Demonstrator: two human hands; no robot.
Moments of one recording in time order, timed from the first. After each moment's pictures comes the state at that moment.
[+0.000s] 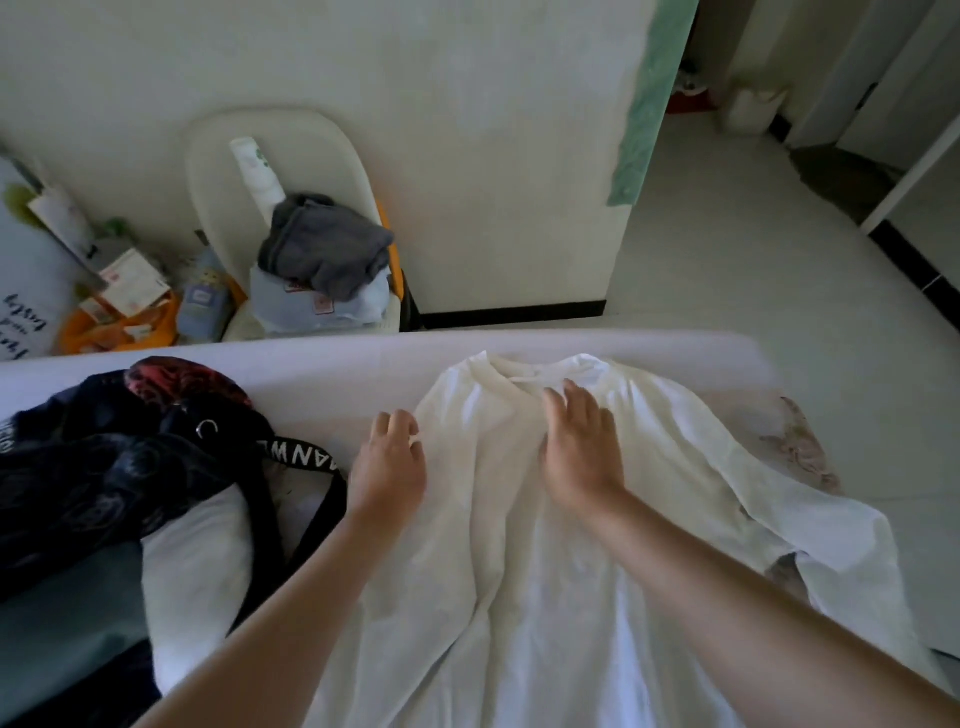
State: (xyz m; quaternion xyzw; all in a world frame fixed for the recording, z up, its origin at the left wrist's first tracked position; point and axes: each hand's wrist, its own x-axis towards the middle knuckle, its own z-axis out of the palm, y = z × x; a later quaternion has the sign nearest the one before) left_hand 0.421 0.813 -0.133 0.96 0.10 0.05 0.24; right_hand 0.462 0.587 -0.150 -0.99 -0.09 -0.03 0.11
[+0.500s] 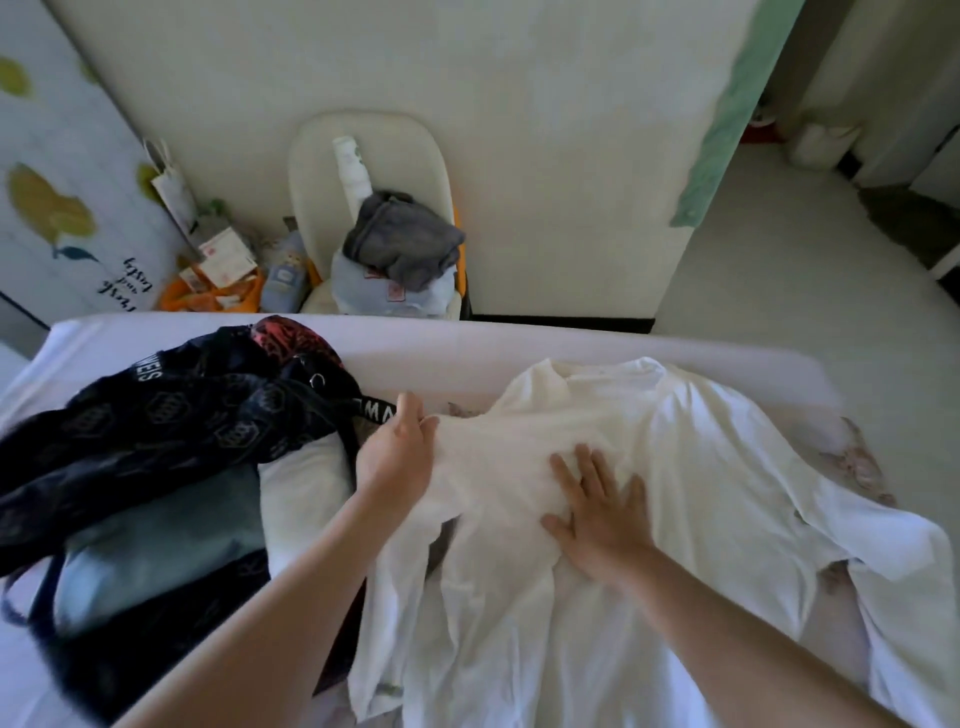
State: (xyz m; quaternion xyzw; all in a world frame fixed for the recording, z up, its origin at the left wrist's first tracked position) left_hand 0.365 0.876 -0.082 0.96 0.18 0.03 0.21; right_hand 0.371 0.617 -0.169 -0.96 -0.15 0.21 0.05
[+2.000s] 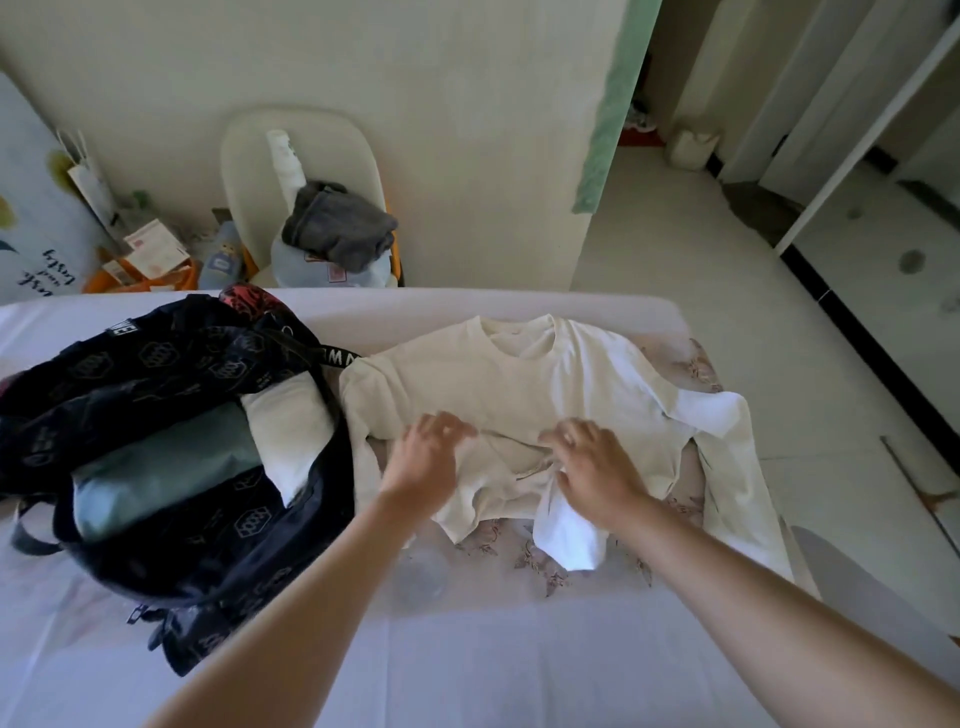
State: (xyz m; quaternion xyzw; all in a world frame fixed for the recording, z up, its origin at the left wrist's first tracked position) left_hand 0.228 0.802 -0.068 0.97 -0.10 0.01 0.21; right_hand 0.243 0.545 -0.080 -0.97 -0.24 0.00 0.03
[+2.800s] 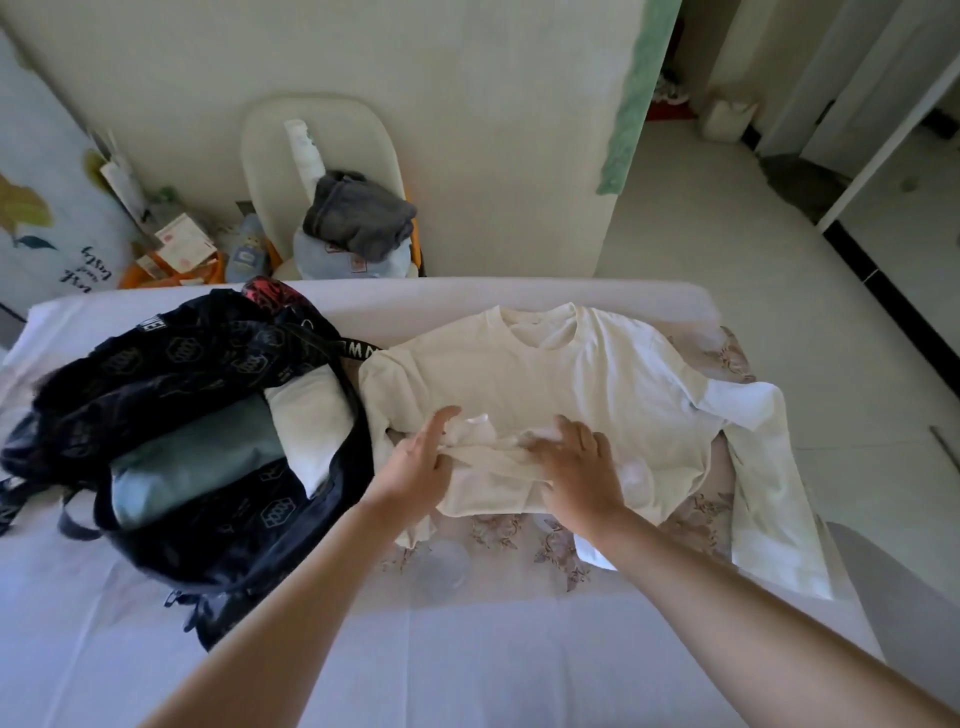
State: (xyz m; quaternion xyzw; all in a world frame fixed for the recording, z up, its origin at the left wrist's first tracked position) left_hand 0.208 0.824 -0.037 0.93 0.01 -0.10 0.35; right_hand 0.236 0.588 -0.107 -0.98 -0.17 0.03 0.01
